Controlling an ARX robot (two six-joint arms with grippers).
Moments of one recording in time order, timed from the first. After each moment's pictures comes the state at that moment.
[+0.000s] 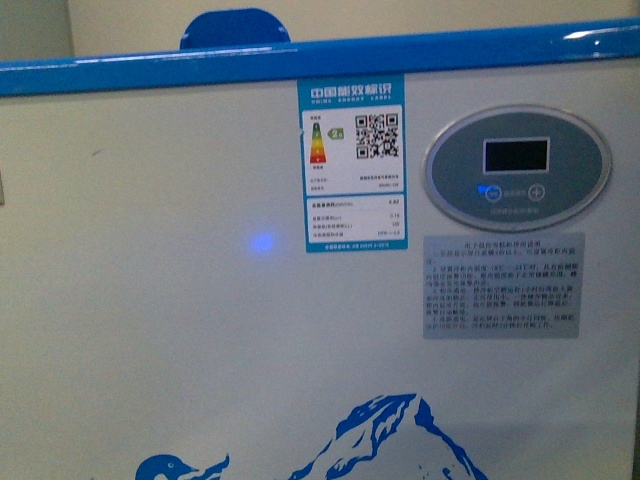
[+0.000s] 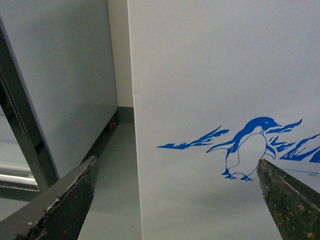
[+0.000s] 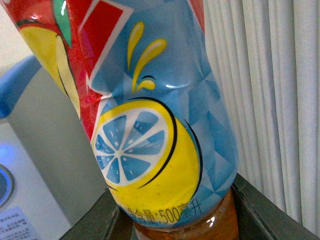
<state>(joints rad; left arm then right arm) 0.00 0.00 0.01 0.00 0.00 0.00 -0.07 0.36 0.44 0.13 0.33 0.22</state>
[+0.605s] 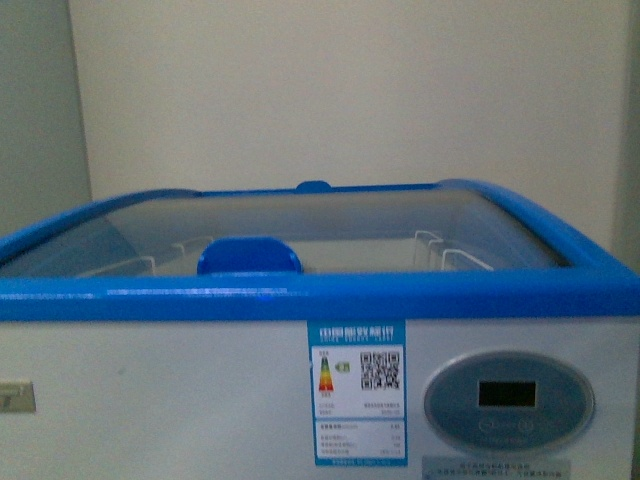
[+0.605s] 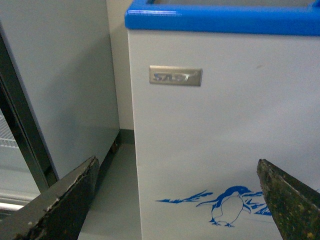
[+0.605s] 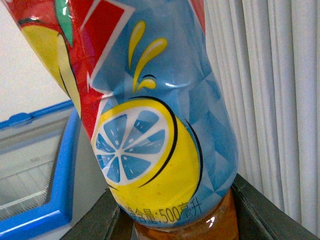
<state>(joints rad) 0.00 0.00 0.01 0.00 0.00 0.00 -0.07 0.35 0.44 0.13 0.33 0.22</state>
